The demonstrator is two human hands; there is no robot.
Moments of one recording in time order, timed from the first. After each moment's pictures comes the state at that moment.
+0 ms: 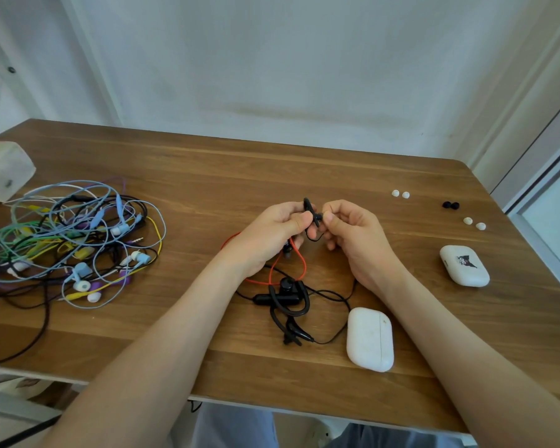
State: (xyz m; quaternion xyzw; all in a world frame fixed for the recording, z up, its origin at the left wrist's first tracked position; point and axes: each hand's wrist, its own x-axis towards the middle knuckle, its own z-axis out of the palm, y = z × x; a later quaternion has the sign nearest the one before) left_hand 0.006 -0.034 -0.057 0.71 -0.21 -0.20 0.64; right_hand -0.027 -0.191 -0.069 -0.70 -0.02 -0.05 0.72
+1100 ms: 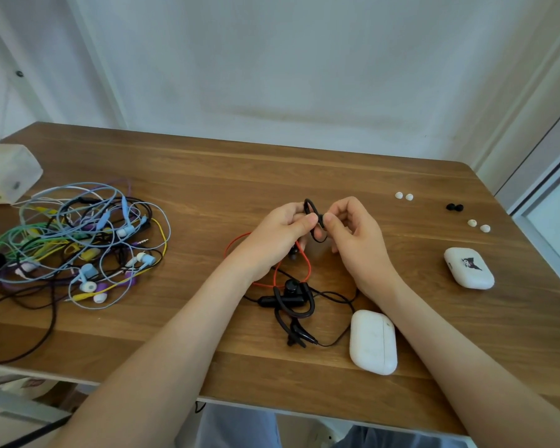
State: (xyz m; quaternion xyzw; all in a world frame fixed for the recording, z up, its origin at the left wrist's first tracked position) left_hand 0.000 -0.039 -0.054 0.74 -0.18 -0.17 0.63; right_hand -0.030 -0.182 -0.075 -0.79 -0.01 -0.17 0.60
